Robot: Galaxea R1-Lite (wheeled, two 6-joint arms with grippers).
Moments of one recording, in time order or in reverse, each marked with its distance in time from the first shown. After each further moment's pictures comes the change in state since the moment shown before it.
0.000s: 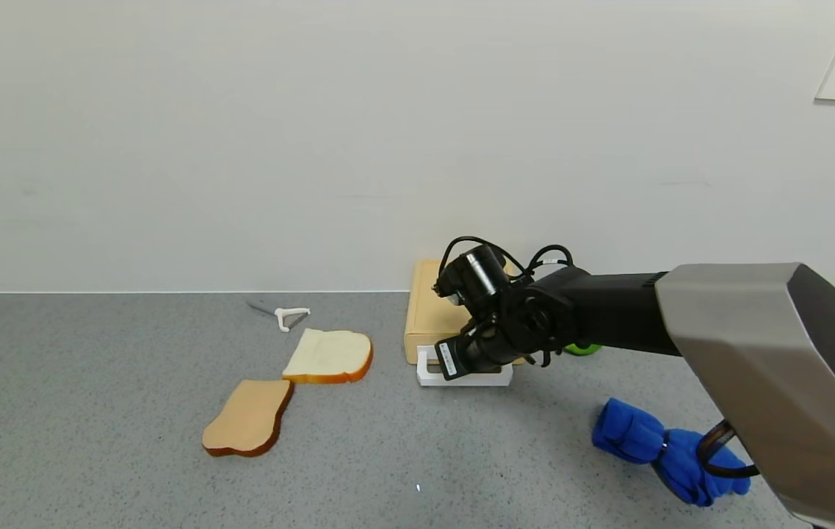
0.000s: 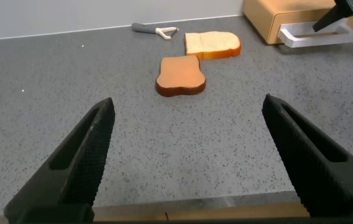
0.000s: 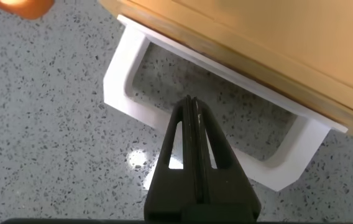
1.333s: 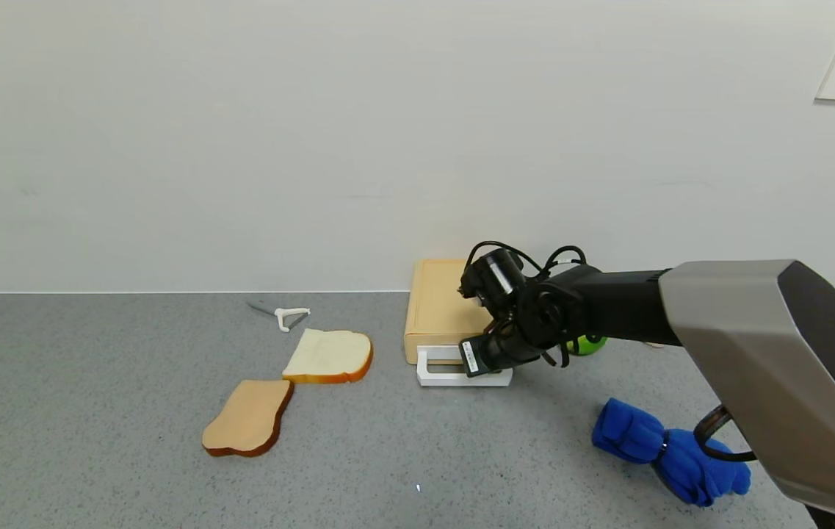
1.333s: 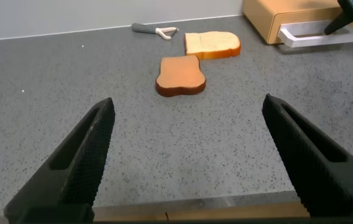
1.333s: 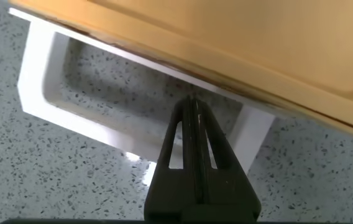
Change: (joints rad) left arm 0.000 0.000 0.000 0.000 0.000 0.001; right arm -0.061 0.016 0.001 0.051 -0.028 0.030
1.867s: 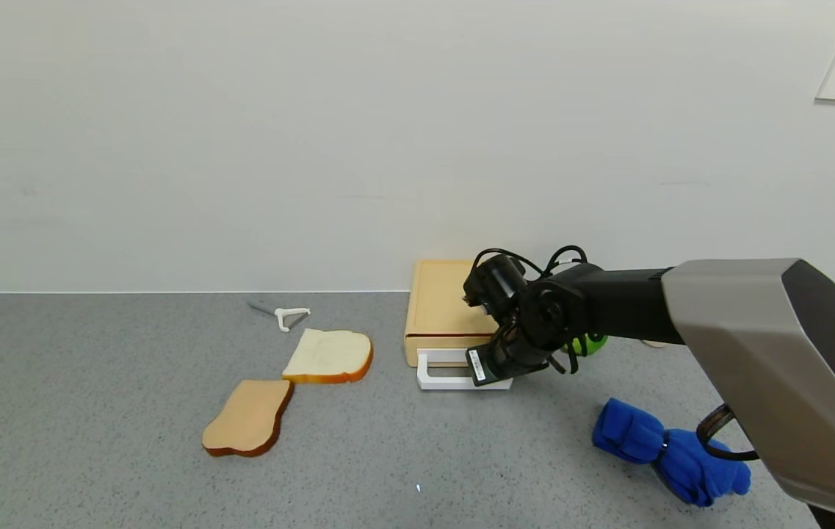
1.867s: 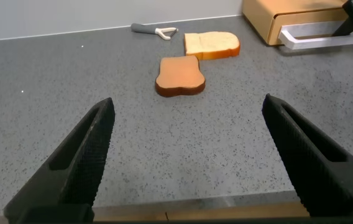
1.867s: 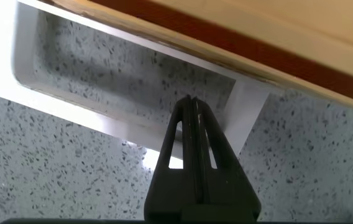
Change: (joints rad) left arm 0.000 0.000 0.000 0.000 0.000 0.000; right arm 0.001 -0.005 0.000 0.101 0.004 0.024
